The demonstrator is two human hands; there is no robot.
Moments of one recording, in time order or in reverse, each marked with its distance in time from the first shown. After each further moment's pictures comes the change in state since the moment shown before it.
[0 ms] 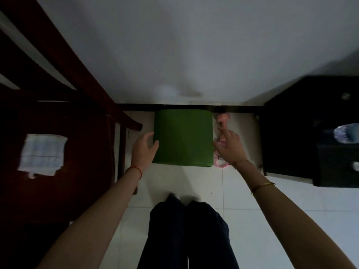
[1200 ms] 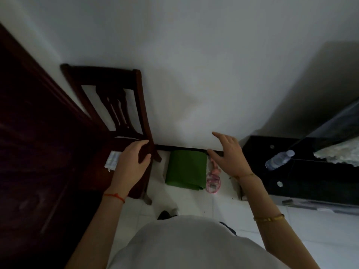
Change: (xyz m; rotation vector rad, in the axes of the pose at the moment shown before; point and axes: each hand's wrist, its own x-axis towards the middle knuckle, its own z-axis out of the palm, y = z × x) left_hand -0.411 0.271 -0.276 0.194 0.312 0.407; right_hand -0.346 -0.216 -0.354 -0.006 0.235 -0.466
